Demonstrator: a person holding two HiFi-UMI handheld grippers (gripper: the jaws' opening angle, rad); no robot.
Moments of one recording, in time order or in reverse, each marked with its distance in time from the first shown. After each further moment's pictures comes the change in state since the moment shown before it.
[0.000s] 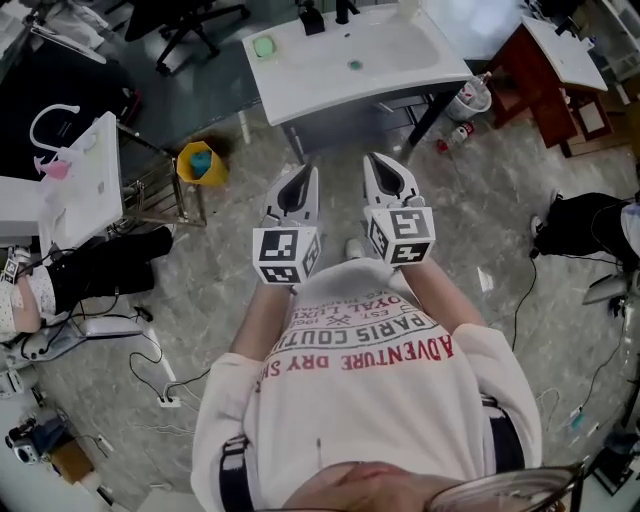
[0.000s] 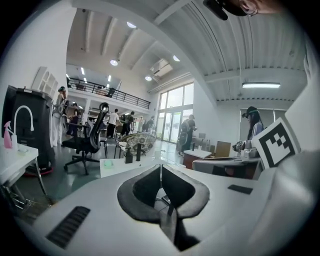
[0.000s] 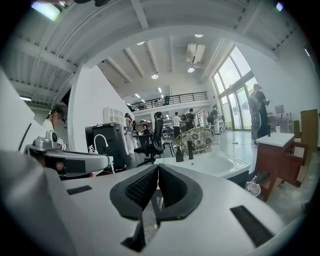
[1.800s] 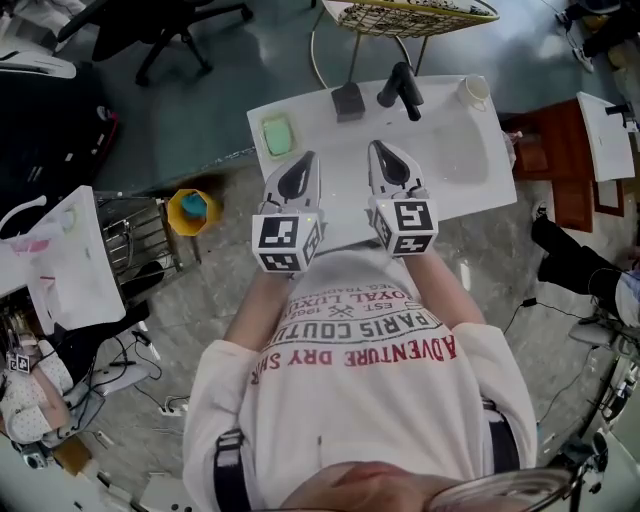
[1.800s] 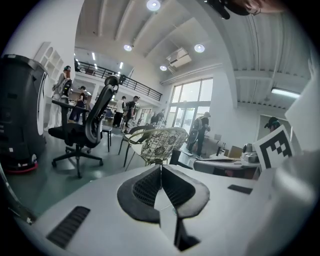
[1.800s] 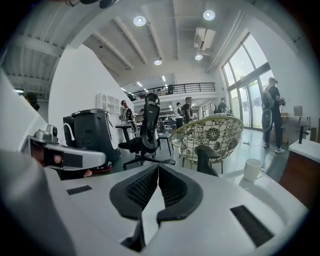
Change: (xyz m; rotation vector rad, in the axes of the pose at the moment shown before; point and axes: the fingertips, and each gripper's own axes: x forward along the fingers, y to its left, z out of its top) left arm 0.371 0.261 0.059 -0.132 0.083 0.048; right arm 0.440 -0.132 0.053 -0.057 0.110 0.032
